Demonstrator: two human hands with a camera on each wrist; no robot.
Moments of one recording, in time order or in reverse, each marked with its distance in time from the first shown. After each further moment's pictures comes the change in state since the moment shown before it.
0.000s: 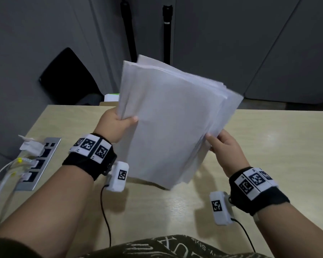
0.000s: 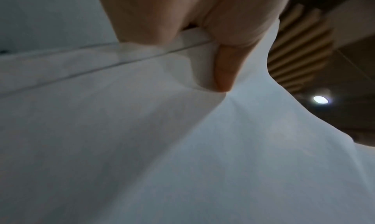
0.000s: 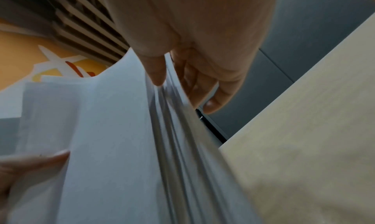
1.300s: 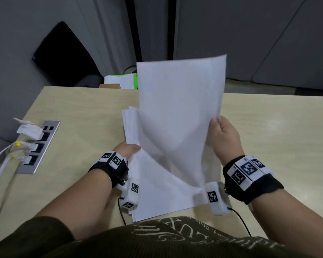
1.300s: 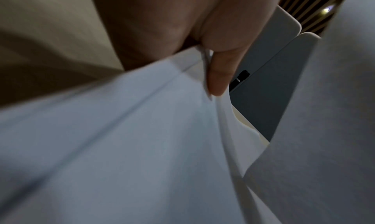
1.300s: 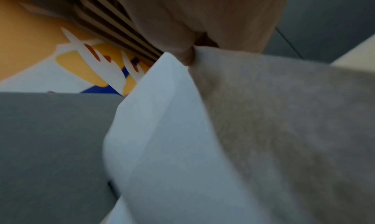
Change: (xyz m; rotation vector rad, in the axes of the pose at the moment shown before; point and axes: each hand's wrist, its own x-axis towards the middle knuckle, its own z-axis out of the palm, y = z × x) left_hand -0.003 -0.124 0.052 0.133 -0.280 -0.679; right_hand 0.000 0.004 0.022 -0.341 0.133 0.006
